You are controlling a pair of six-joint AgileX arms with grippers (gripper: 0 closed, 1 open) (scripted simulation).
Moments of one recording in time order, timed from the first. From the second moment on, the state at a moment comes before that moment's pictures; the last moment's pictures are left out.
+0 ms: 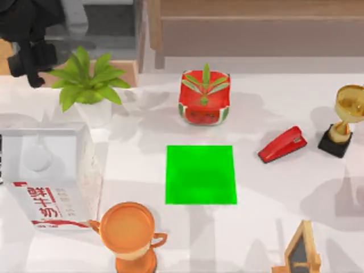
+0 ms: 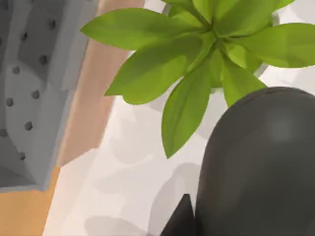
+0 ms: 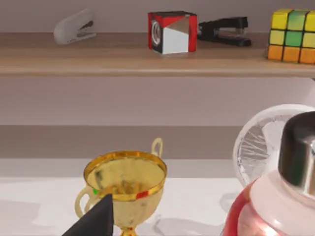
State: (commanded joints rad) left arm -0.19 1.82 1.72 -1.12 0.01 1.10; right arm 0.00 0.00 0.00 0.00 0.00 0.00
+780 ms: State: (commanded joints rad) left arm -0.68 2.23 1.98 -1.26 0.03 2.28; right arm 0.00 0.00 0.00 0.00 0.00 0.00
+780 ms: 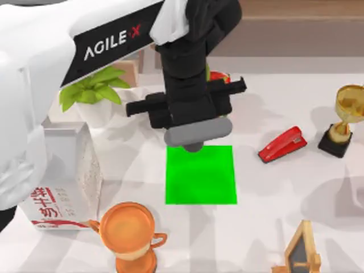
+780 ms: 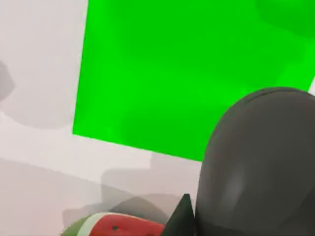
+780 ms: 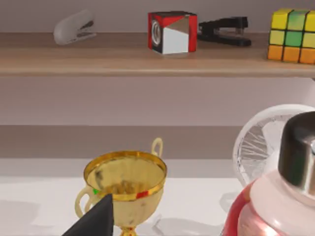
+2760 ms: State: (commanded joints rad) left arm -0.74 2.33 1.88 -1.13 0.03 2.44; right arm 0.00 0.00 0.00 0.00 0.00 0.00
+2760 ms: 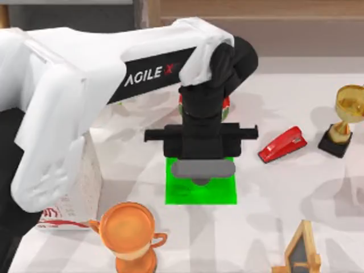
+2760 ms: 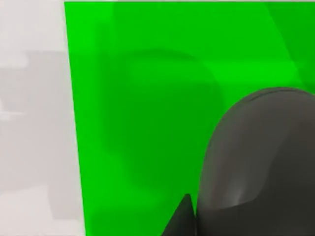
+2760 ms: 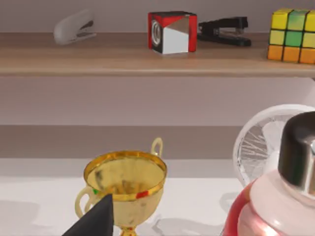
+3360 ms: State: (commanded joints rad) left arm -0.74 2.33 1.88 -1.13 0.03 2.44; right arm 0.00 0.00 0.00 0.00 0.00 0.00
